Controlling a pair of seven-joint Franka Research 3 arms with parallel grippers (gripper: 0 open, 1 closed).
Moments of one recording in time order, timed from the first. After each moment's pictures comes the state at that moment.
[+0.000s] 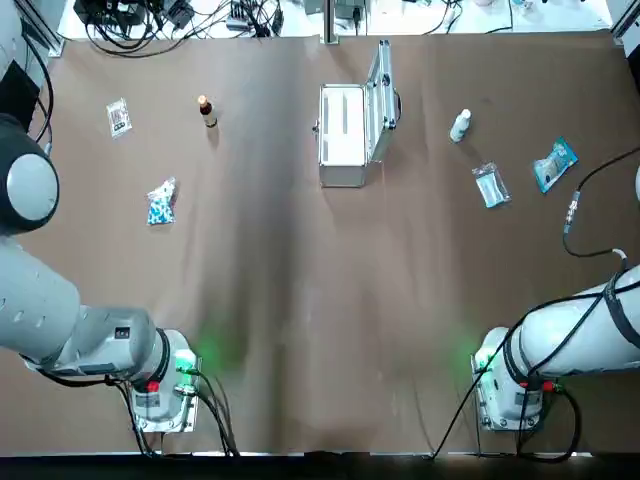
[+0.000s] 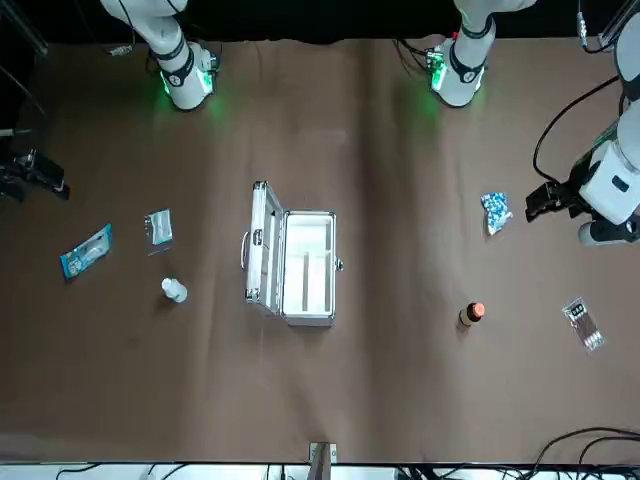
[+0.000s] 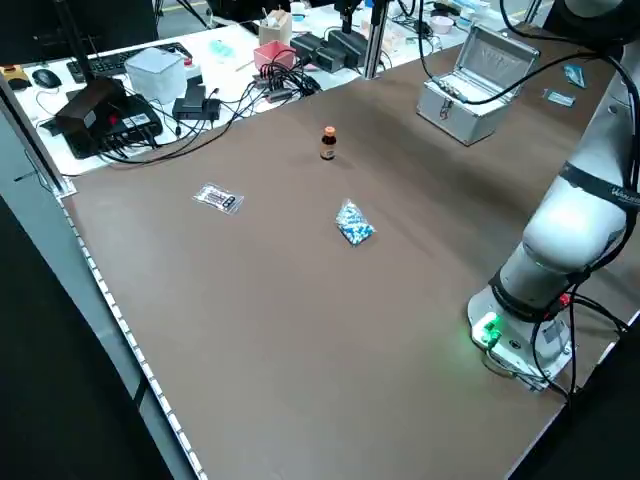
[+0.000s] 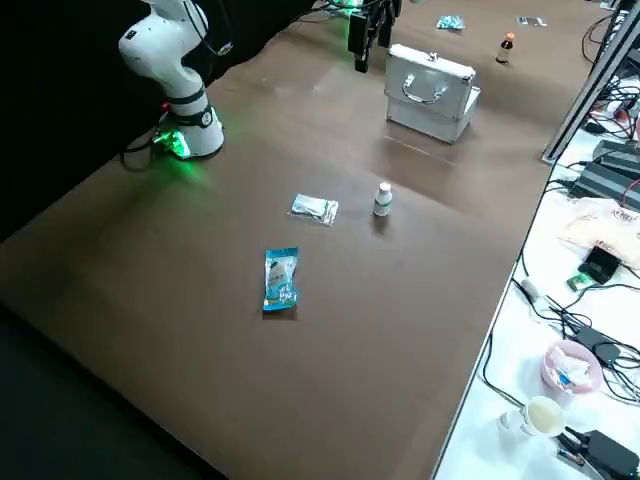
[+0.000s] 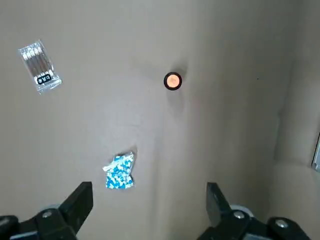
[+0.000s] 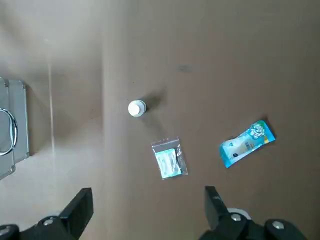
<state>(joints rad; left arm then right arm) 0.03 0.12 -0.11 -1.53 0.02 1.63 -0.14 0.06 0.08 -0.11 -1.44 0.03 1.52 -0.06</state>
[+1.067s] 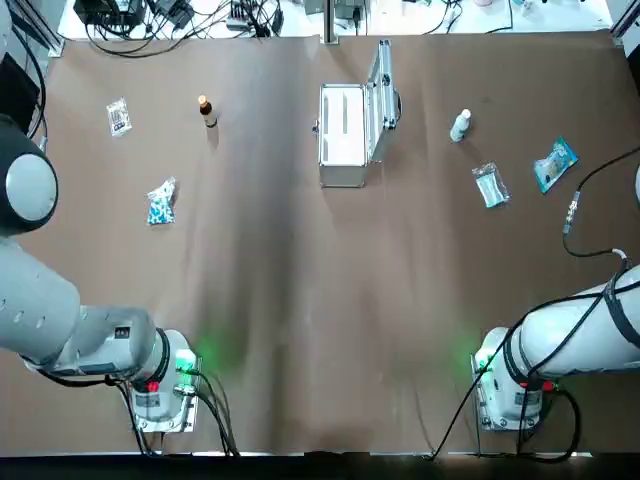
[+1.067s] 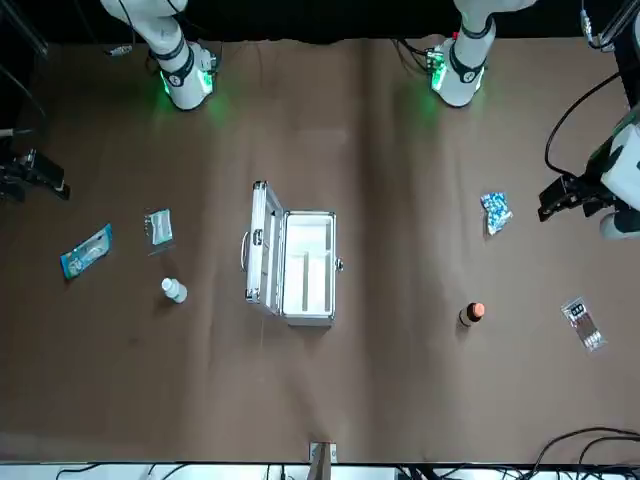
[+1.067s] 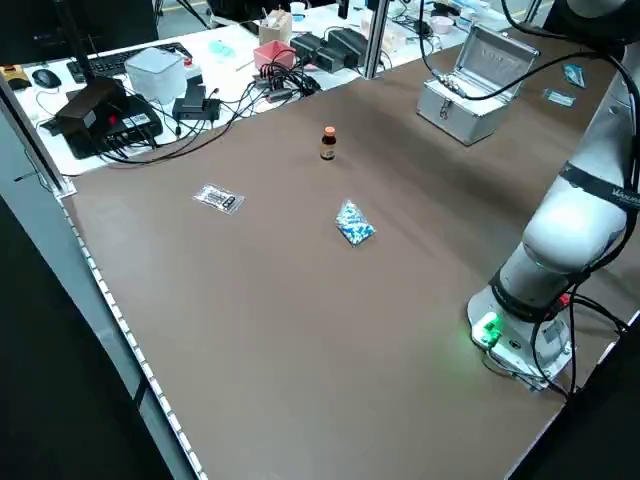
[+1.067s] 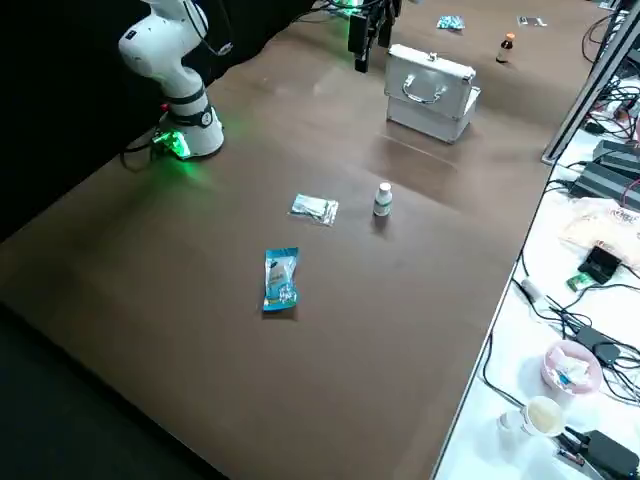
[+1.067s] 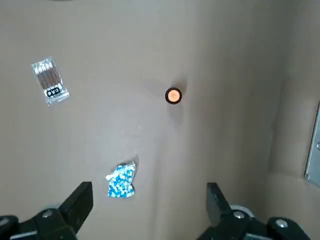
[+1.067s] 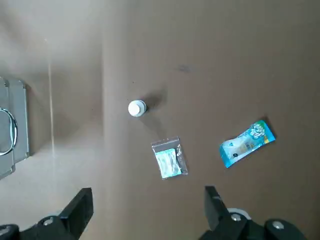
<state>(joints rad) 0.03 0.11 -0.11 -1.47 0.02 1.62 -0.14 0.06 0.08 -0.11 -1.44 0.03 1.52 -0.06</state>
